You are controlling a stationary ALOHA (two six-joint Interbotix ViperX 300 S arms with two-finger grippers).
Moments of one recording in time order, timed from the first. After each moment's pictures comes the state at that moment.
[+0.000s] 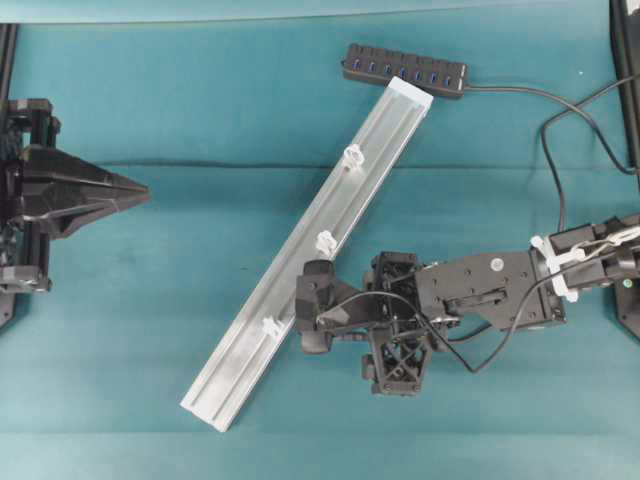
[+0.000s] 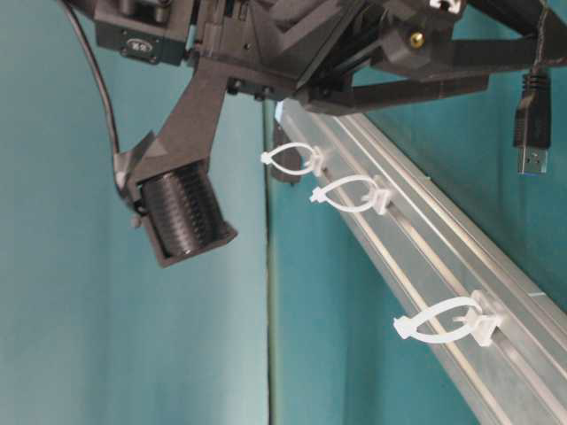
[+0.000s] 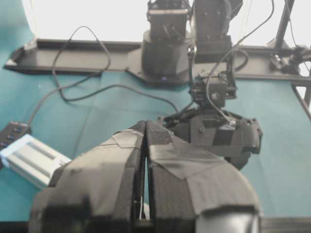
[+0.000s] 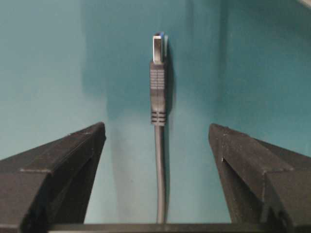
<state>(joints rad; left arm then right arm) 0.04 -0.86 1.04 0.02 -0.22 -0.01 0.15 0.23 0.44 0.07 0.66 0.15</state>
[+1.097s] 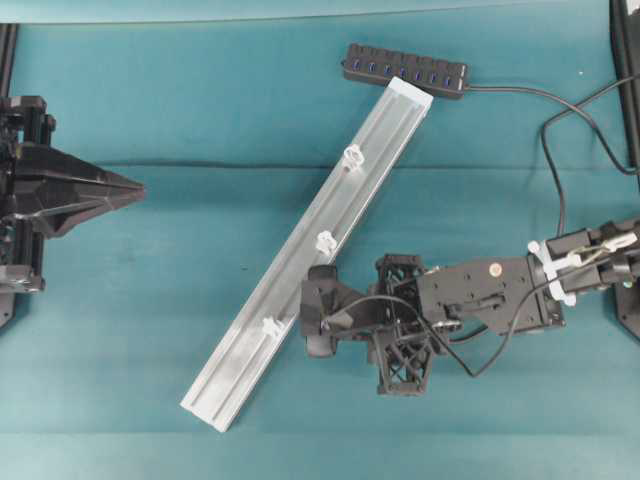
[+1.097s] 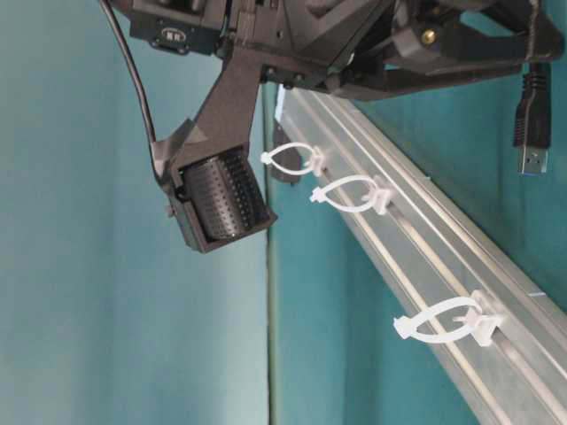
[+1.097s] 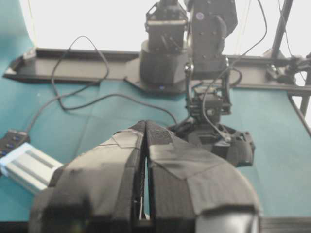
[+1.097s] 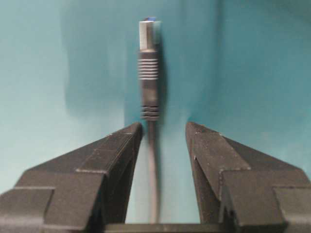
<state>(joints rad) 0.04 -0.88 1.04 0.02 -0.22 -0.02 0.17 0.25 0.46 0.06 0.66 0.15</state>
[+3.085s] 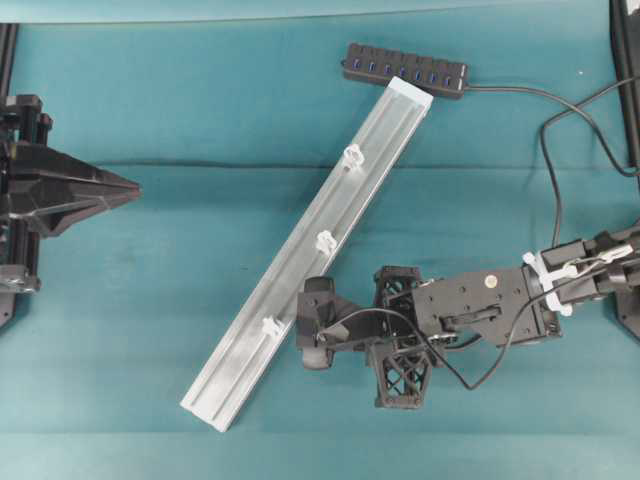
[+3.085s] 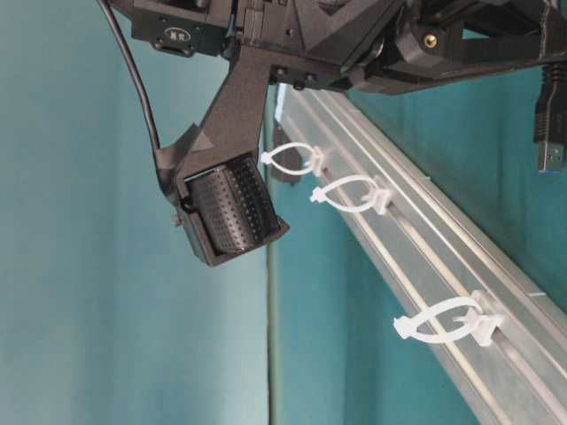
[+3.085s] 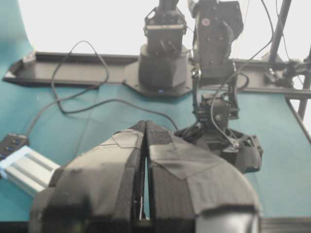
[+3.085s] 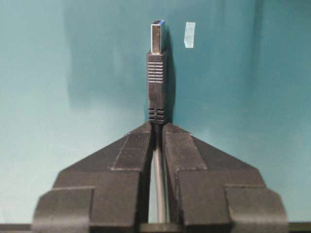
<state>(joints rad) 0.03 -0.89 1.04 0.02 -0.22 -0.02 0.19 0.26 0.43 0.07 0.68 0.17</state>
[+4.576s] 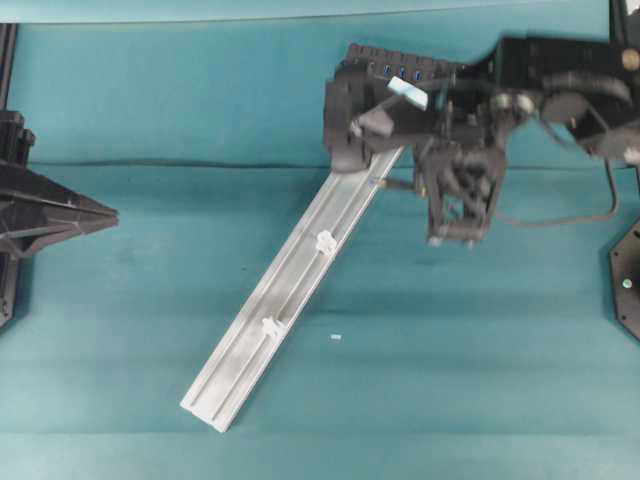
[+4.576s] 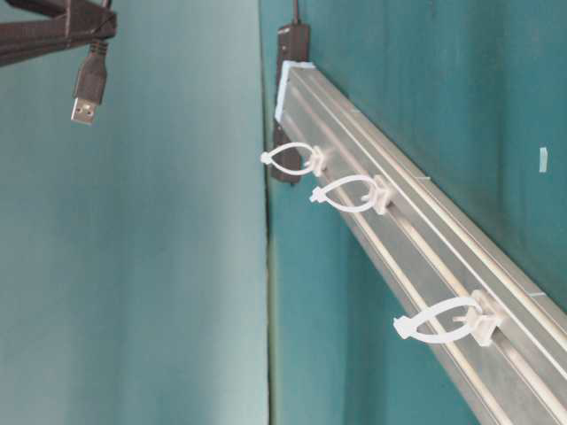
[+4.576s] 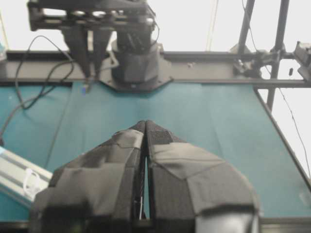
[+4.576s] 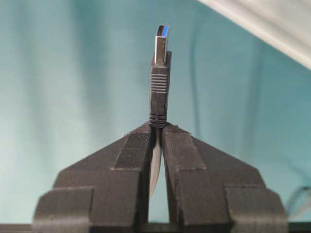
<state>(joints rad) -0.04 -0.96 1.02 0.02 -0.11 -0.02 -0.19 -0.06 0.12 0.03 1.38 -0.19</state>
